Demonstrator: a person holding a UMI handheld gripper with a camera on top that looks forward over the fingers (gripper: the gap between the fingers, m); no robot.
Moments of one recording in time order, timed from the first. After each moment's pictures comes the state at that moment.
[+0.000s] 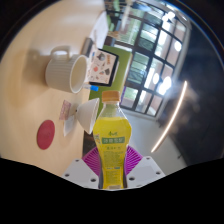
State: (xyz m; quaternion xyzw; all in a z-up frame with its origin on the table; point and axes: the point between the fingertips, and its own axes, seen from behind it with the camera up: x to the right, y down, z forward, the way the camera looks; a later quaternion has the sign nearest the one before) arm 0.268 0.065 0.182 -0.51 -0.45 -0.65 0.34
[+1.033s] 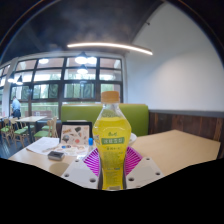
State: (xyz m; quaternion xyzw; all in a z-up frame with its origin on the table) arm 0.259 0.105 0.129 -0.71 0.06 -0.04 0.70
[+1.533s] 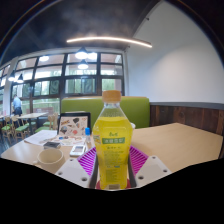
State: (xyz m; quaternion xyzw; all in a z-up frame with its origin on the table) arm 0.284 0.112 0.092 -0.73 0.05 -0.03 0.68
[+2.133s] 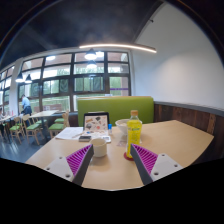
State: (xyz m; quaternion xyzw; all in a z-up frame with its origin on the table) arm 0.174 -0.109 0.154 -0.76 0.03 -0.01 0.65
